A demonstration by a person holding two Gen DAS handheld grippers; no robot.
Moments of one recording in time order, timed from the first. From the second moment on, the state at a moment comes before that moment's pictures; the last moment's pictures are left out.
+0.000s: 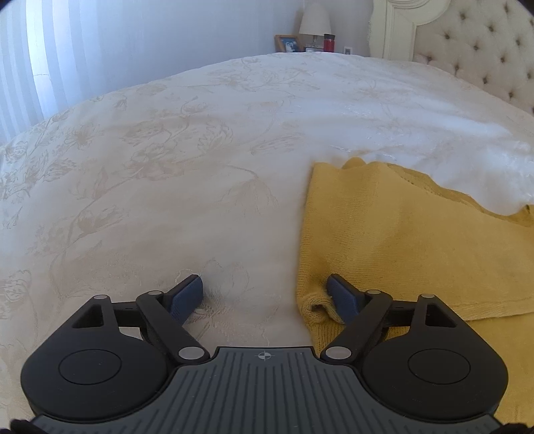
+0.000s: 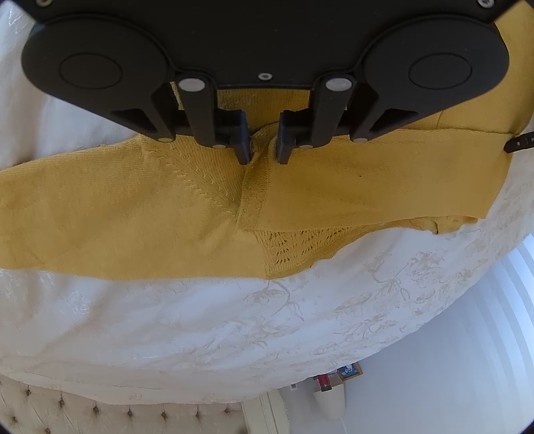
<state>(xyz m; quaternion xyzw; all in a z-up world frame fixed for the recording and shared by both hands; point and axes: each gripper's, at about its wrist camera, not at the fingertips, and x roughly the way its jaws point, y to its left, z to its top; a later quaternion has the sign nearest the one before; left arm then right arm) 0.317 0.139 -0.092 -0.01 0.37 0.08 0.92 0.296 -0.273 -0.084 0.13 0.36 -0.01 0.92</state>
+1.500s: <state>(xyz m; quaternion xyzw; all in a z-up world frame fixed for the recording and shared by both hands) 0.290 0.079 -0.047 0.00 0.28 0.02 0.96 0.260 -0.357 -0.049 0.05 0.29 -0.08 0.95</state>
